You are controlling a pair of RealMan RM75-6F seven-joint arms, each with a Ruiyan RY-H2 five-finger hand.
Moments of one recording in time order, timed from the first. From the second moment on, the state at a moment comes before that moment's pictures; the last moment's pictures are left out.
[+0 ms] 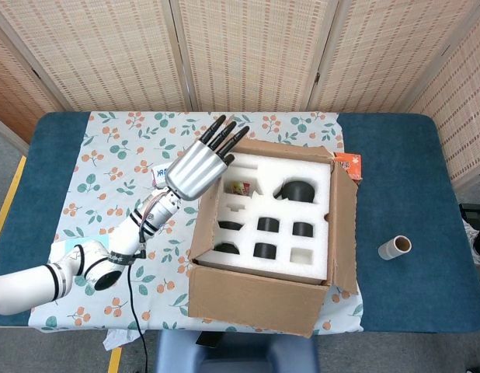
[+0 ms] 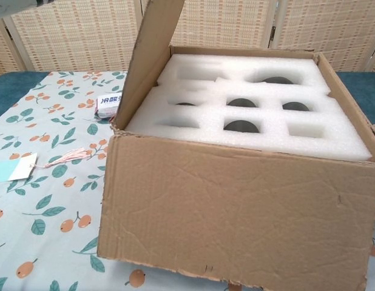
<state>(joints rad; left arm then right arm) -1.13 -1.34 -0.27 -1.45 1.33 1.00 0.59 0.07 -0.99 0.13 -1.25 -1.59 1.72 0.90</state>
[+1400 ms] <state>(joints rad) -0.85 -1.10 -0.24 -1.51 1.17 1.03 0.29 0.10 -1.00 0.13 -1.30 -1.57 1.65 0.72</state>
